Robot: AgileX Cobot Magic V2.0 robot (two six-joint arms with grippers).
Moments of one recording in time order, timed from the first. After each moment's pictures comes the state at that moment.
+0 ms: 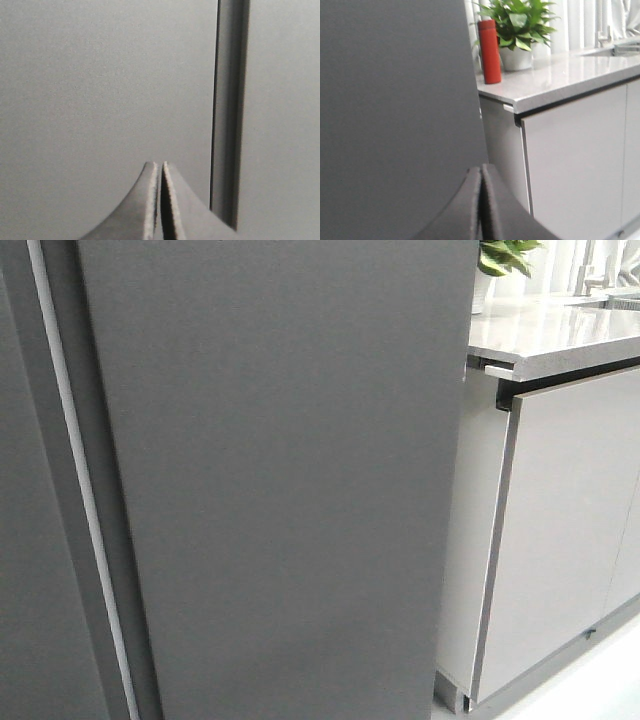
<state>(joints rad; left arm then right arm) 0.03 -0.01 0.00 -0.03 -0.13 -0.02 0.03 -0.01 0.02 0.16 0.01 -0.06</state>
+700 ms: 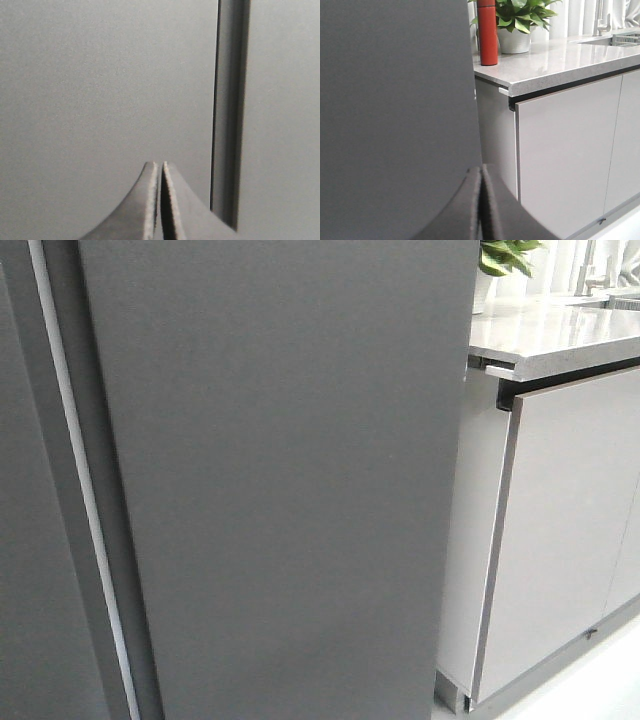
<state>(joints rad) 0.03 -0.01 0.00 -0.03 -0.13 -0.02 0.03 -0.01 0.02 0.10 0.04 -0.05</state>
